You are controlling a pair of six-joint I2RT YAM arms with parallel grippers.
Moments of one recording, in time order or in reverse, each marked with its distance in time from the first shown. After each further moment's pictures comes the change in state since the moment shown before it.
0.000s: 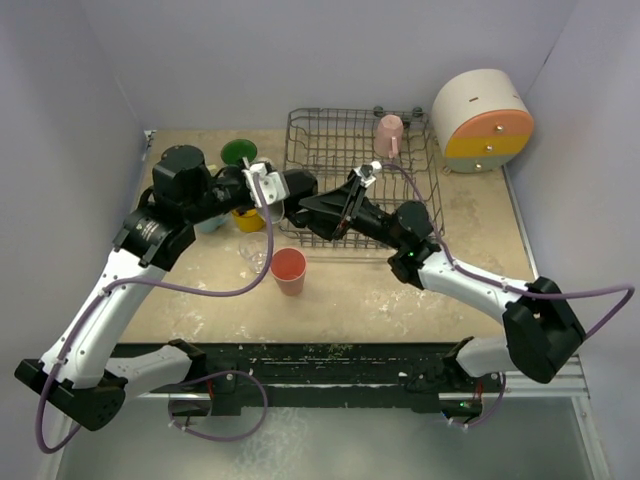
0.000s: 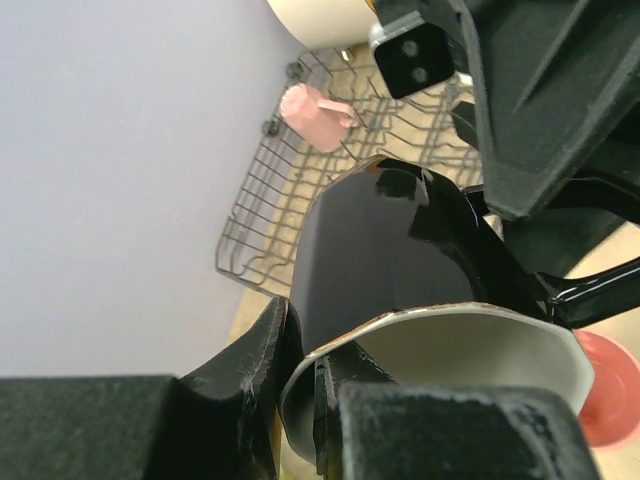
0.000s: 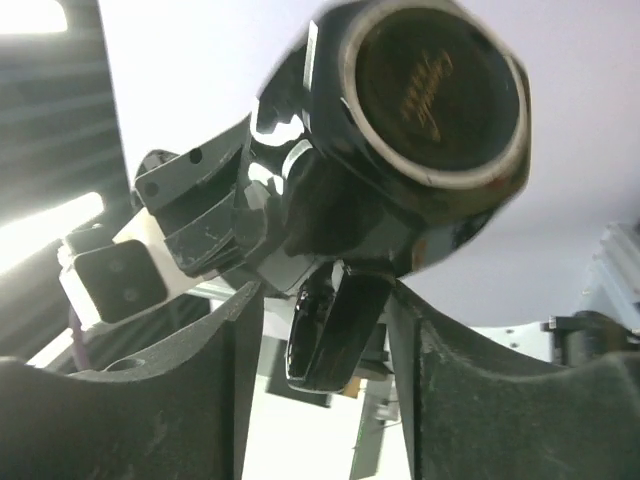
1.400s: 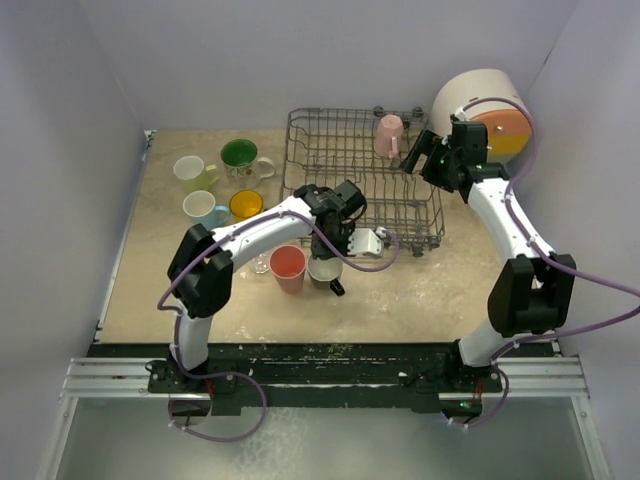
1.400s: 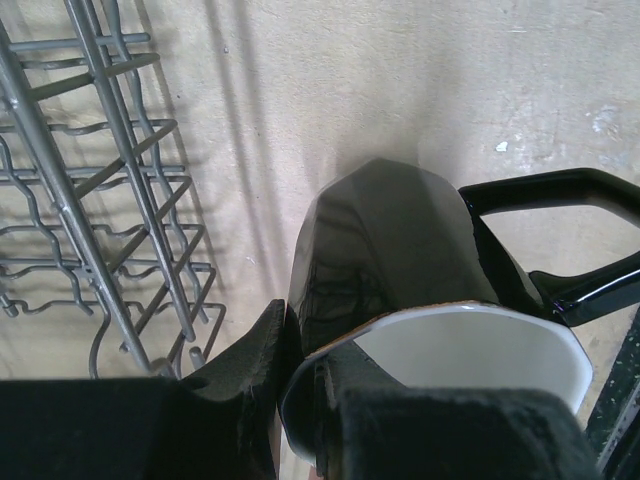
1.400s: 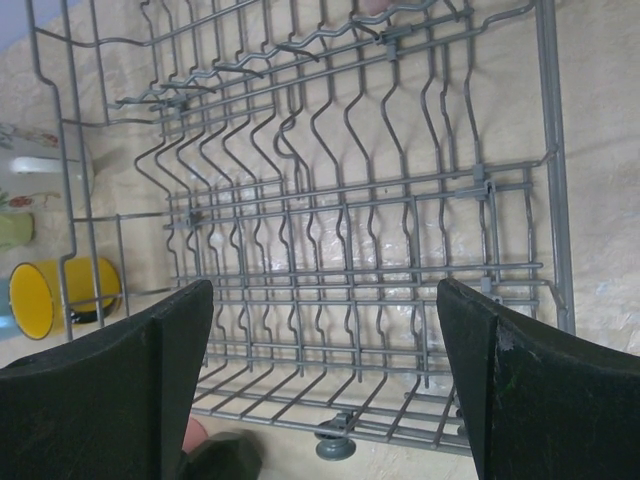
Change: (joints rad) left arm -0.356 0.857 0.322 -0.563 -0.277 0.033; right arm -0.618 0.220 0.598 -1.376 0.330 -1.324
